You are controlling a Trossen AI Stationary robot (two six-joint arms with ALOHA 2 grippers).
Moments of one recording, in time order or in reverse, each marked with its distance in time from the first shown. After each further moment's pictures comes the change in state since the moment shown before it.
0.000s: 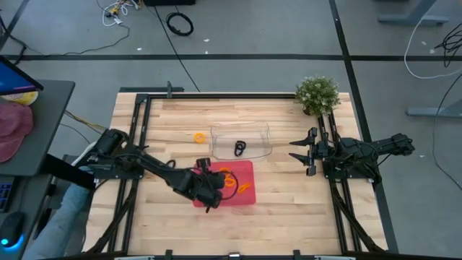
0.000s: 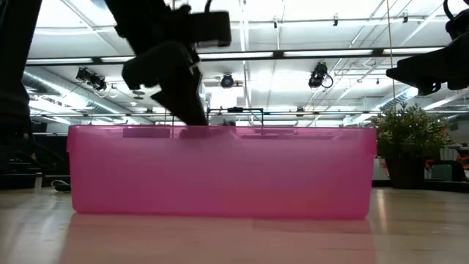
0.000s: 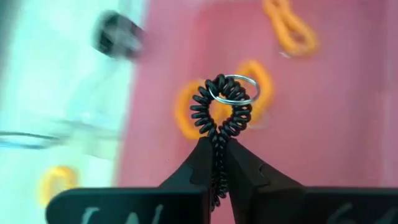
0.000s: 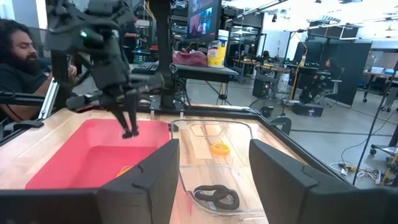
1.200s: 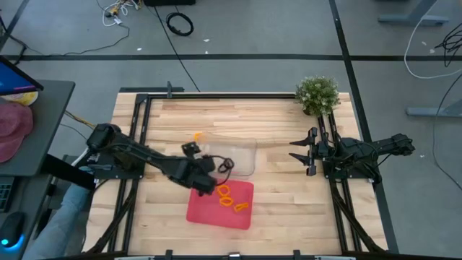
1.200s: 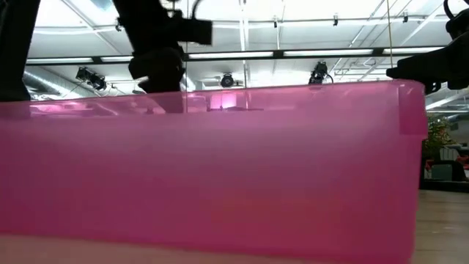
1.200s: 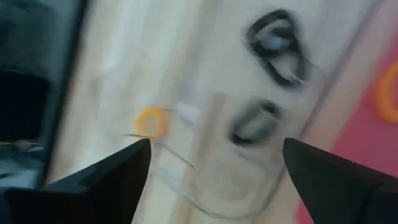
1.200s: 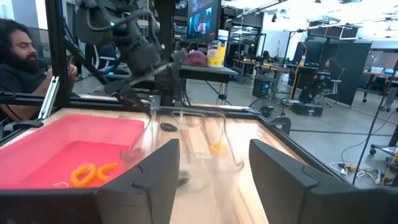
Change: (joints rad) left arm 0.079 -0.101 0.044 -0.365 -0.081 -0.124; right arm 0.000 0.000 0.000 0.000 0.000 0.000
